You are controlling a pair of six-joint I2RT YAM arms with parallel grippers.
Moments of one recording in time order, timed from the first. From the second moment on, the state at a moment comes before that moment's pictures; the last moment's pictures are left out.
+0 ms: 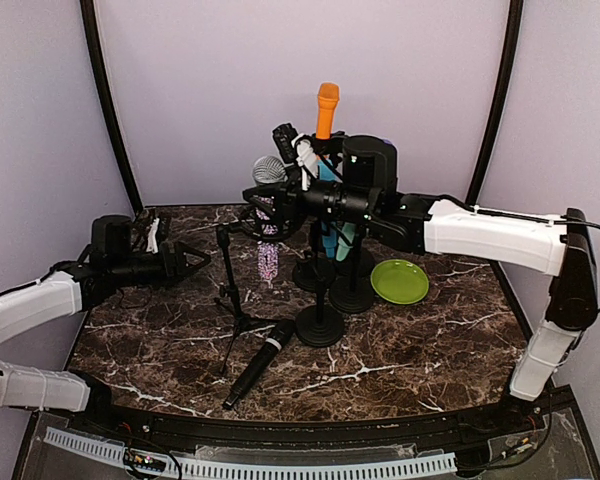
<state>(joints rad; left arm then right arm) -0.30 1.10 0.60 0.02 0.57 -0.65 0.96 1.73 1.49 0.21 -0.29 0.02</state>
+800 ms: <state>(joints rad) -0.48 0.89 0.51 -0.05 0.57 0.34 0.93 1.71 1.44 0.26 -0.38 0.03</state>
